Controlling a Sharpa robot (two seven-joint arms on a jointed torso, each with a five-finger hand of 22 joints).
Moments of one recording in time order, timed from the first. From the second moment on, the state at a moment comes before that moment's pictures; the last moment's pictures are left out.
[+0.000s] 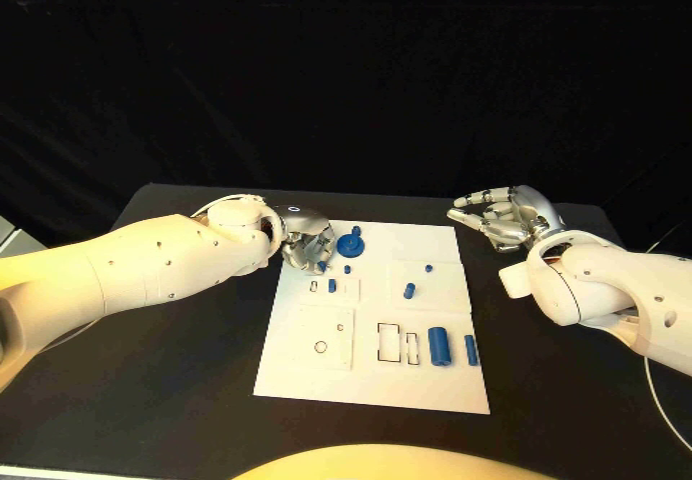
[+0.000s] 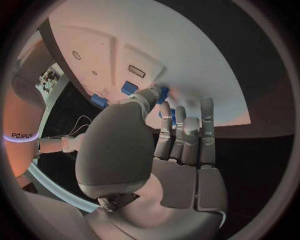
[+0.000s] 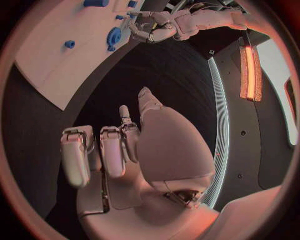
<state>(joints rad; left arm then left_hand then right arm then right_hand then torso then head) 1.22 -0.66 -0.11 1.15 -1.61 -0.04 0.15 1.41 -0.29 0.47 0.20 0.07 0.95 0.06 0.51 0.87 0.68 0.10 1.16 0.45 1.13 0.04 1.49 0.90 0.17 0.82 0.16 0.94 0.91 1.24 -0.87 -0.15 1.53 -0.48 -0.62 0.16 1.42 -0.12 0.09 0.28 0.06 0.91 0.16 0.17 0.33 1.45 0.08 1.40 1.31 1.46 0.01 1.52 1.31 0.01 1.47 0.11 1.53 1.31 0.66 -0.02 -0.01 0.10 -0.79</state>
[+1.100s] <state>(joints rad) 1.22 -0.67 -0.11 1.16 -1.60 -0.04 0.15 1.41 -0.29 0.44 0.21 0.07 0.92 0.07 0.45 0.85 0.67 0.10 1.18 0.45 1.13 0.05 1.49 0.89 0.17 0.81 0.16 0.93 0.91 1.24 -0.87 -0.15 1.52 -0.48 -0.62 0.16 1.42 -0.12 0.09 0.28 0.06 0.91 0.16 0.17 0.33 1.45 0.08 1.40 1.31 1.46 0.01 1.52 1.31 0.01 1.47 0.11 1.53 1.31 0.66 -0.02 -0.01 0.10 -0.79</state>
